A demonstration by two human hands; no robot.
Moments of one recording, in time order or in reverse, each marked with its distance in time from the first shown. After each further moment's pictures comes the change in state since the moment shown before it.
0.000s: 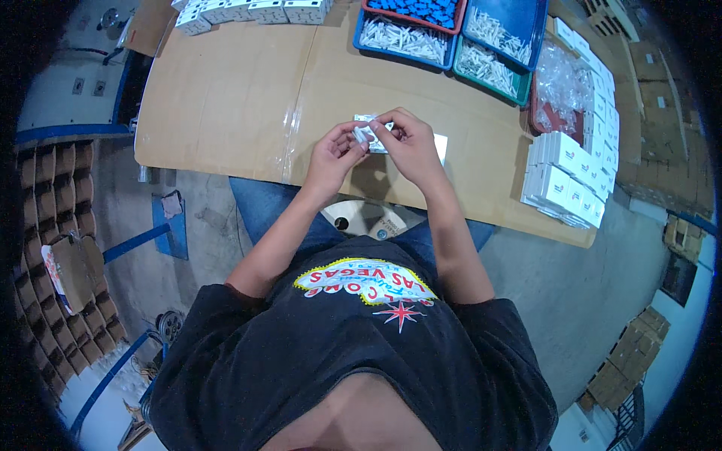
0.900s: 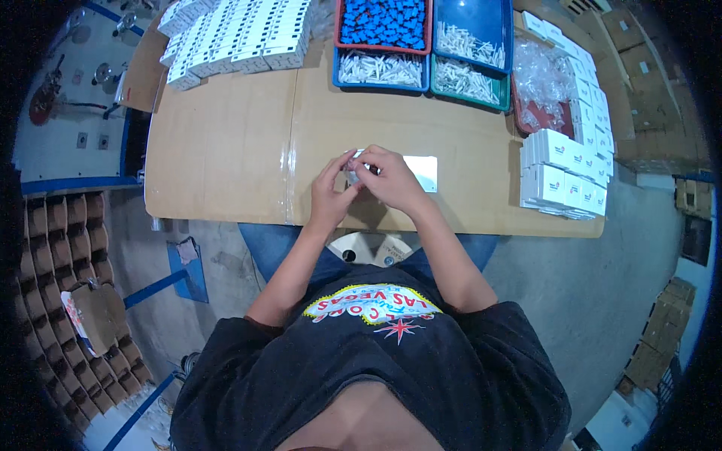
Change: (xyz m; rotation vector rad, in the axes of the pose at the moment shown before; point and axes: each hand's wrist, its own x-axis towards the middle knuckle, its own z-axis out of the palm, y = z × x) left_hand 0.015 -0.001 -0.001 0.718 0.035 0.433; right_hand 0.004 0.005 0.002 -0.074 -0.159 -0.010
